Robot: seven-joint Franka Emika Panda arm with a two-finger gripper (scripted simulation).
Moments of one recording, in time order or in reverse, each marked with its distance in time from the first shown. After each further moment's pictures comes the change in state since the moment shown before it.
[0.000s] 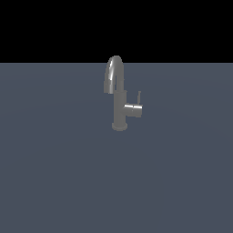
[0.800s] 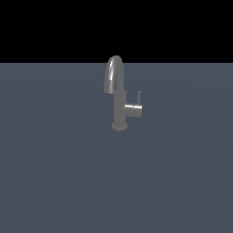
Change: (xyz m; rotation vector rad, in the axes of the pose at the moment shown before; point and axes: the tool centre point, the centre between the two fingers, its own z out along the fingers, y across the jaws) arm 0.027 0.000 0.002 0.067 -0.052 0.068
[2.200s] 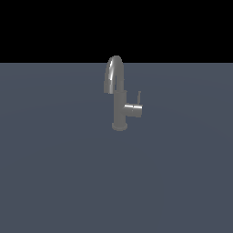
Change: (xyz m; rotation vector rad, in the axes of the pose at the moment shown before) arm 0.165 0.023 0.040 0.437 -0.340 0.441
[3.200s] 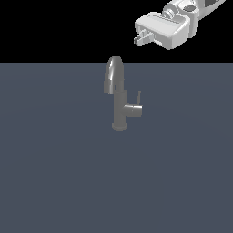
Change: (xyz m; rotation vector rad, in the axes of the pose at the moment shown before) arm 0.149 0.019 0.030 0.402 -0.309 0.391
